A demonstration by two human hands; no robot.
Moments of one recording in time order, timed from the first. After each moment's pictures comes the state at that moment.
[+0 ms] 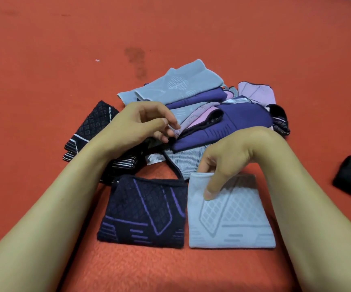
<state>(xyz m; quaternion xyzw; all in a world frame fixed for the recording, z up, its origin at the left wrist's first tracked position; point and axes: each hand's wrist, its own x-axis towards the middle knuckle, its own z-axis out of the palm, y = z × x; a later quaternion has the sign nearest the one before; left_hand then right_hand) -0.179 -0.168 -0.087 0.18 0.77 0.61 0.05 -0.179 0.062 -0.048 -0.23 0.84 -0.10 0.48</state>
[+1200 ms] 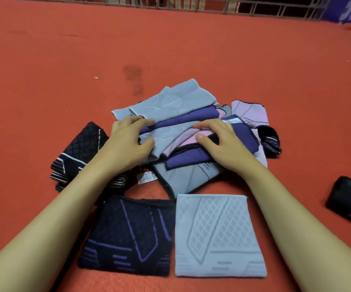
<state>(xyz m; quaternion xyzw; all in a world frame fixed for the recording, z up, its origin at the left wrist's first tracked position) -0.198 -0.166 -0.105 0.05 0.95 0.30 -0.08 -0.242 0.097 -0.130 -0.21 0.90 -0.38 -0.11</state>
